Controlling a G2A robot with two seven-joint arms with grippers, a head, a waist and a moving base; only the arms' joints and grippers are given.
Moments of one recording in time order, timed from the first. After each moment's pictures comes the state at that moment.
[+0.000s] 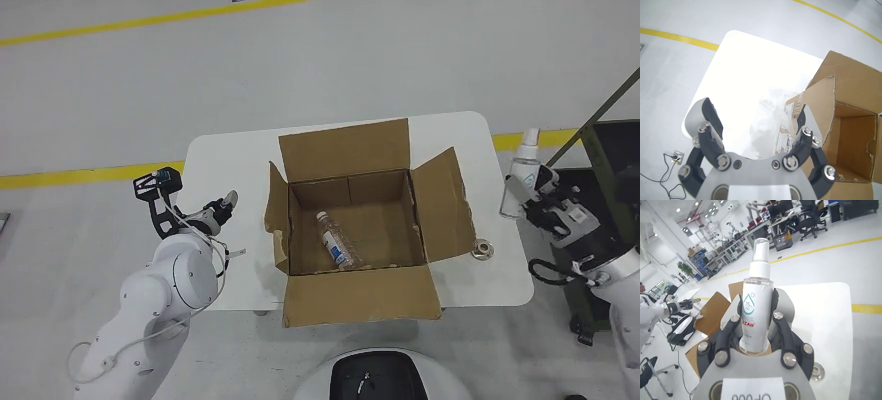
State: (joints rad) left arm 0.94 -0.83 -1.18 -2.05 0.98 0.83 -0.99; right arm -1.55 -1.24 1.83 -2.14 -0.51 -0.31 0.51
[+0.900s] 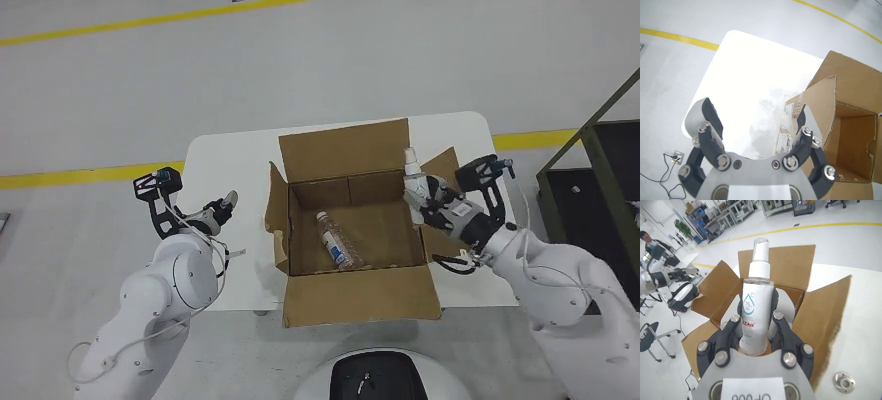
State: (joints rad) left arm 0.94 -0.83 -1.18 -2.05 0.98 0.83 -0.99; right arm -1.23 -1.25 1.38 -1.98 -0.81 -0.11 0.67
